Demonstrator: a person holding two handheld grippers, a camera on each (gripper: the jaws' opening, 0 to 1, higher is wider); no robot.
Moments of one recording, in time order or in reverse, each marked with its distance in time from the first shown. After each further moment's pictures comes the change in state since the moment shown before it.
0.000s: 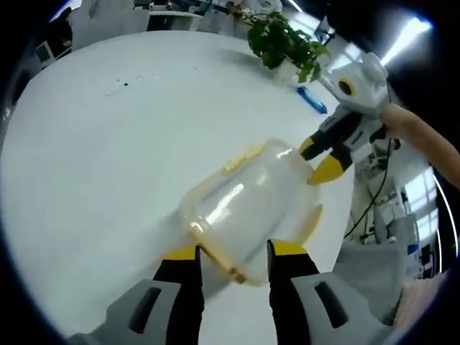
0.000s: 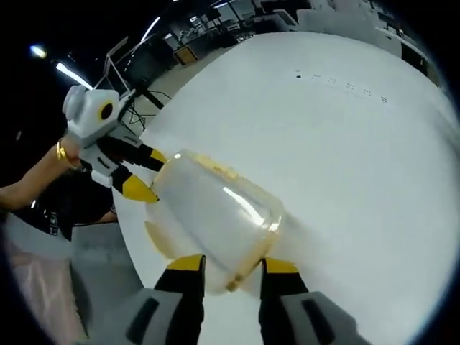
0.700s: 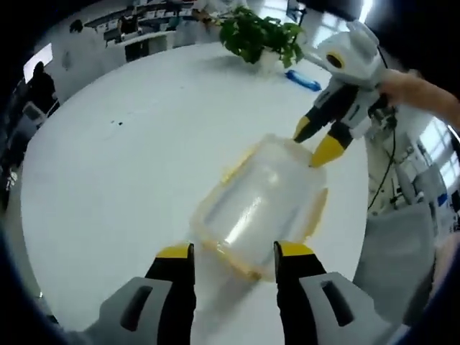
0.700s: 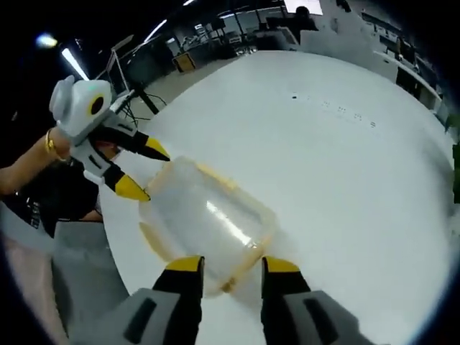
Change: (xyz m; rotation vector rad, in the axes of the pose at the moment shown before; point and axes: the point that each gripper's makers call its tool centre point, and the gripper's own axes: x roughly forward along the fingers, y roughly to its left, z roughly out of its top) left arm -0.016 0.000 0.014 0.319 -0.033 0.131; right arm -0.008 -0.003 0.012 -0.101 -0.108 -0.136
